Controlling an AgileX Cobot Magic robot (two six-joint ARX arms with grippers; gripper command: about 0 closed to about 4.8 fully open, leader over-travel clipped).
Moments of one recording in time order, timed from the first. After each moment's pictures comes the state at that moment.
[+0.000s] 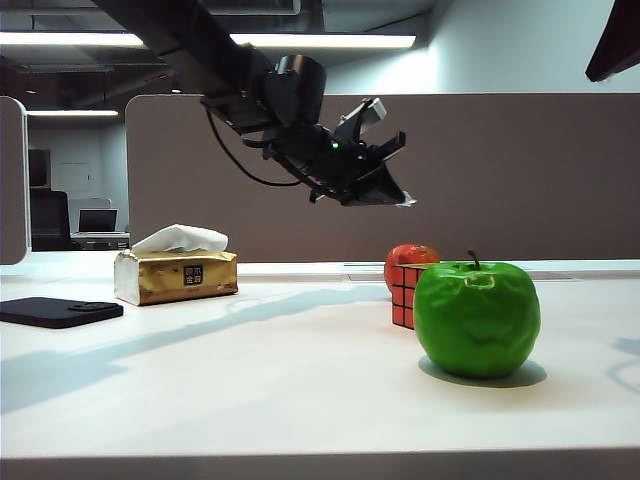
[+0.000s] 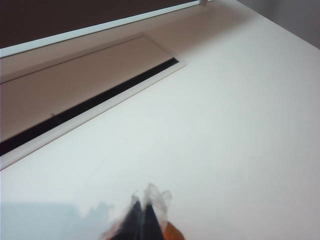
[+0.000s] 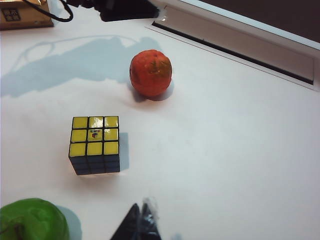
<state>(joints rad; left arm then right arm) -0.51 2.44 2.17 -0.09 0.47 -0.08 0.32 0.83 0.78 -0.42 0.00 -0.16</state>
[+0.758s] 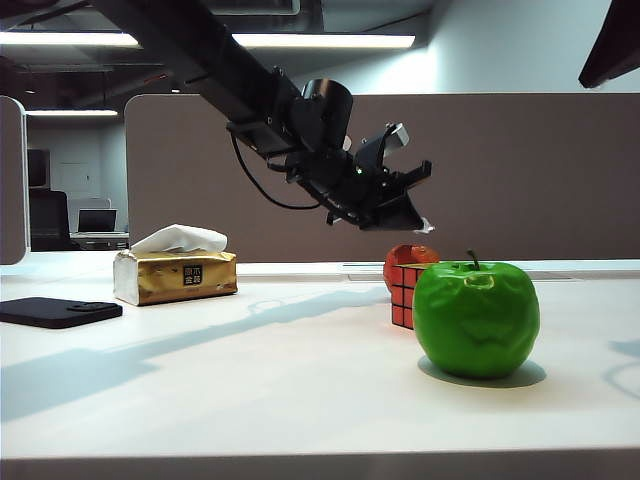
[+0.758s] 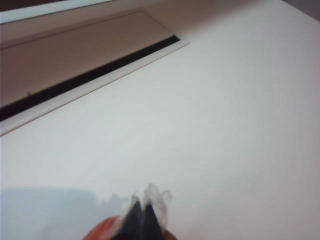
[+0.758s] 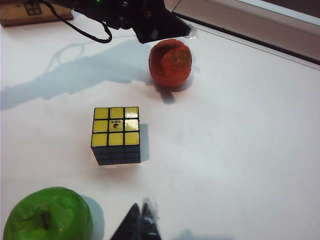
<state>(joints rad) -0.56 2.52 2.20 -0.08 0.40 -0.08 0.32 0.83 0.78 -0.46 -0.06 -0.13</state>
